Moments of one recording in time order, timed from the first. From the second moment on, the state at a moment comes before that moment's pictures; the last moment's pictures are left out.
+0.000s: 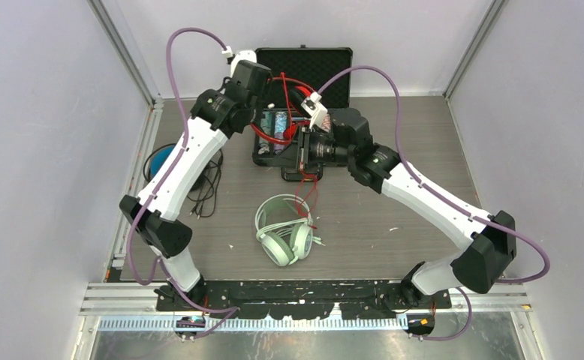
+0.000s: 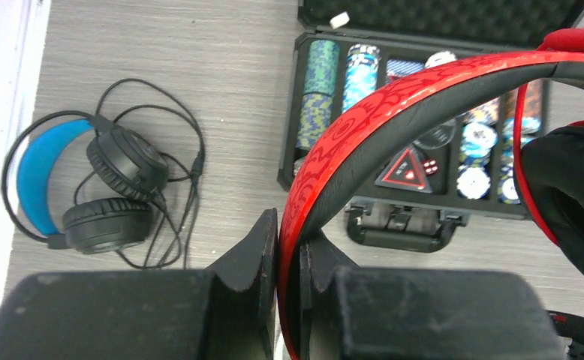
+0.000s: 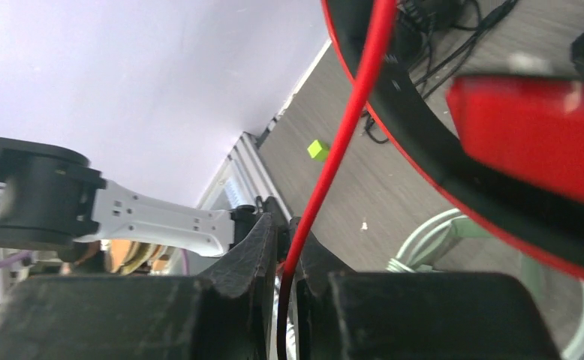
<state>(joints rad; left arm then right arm) -0.59 1.74 2.07 -1.04 -0.56 -0.42 0.72 1.43 1.32 -0.14 -0.52 0.73</state>
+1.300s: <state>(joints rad) -0.58 1.55 1.97 -0.86 -0.30 -0.58 0.73 1.23 0.81 0.46 -0.24 0.32</state>
